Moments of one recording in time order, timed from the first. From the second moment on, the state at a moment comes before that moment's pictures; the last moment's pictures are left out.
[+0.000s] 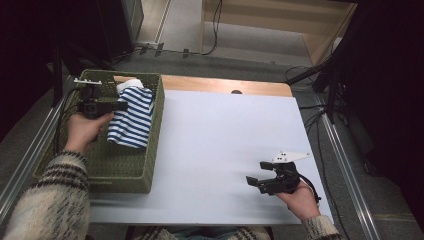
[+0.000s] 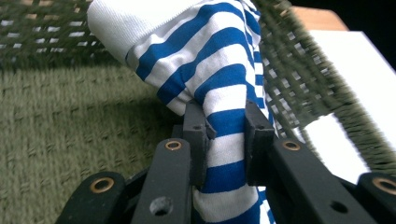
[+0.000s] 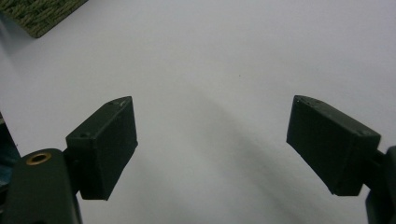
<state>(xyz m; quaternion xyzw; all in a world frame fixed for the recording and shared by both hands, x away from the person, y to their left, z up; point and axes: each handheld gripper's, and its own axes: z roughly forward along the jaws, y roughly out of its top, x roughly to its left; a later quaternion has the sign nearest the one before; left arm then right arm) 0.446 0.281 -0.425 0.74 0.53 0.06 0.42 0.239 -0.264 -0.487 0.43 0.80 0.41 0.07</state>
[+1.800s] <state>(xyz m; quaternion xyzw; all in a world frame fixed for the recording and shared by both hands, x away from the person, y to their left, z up) 0.442 0.283 -0.419 0.74 0.53 0.10 0.40 0.238 -0.263 -0.488 0.43 0.81 0.40 0.07</state>
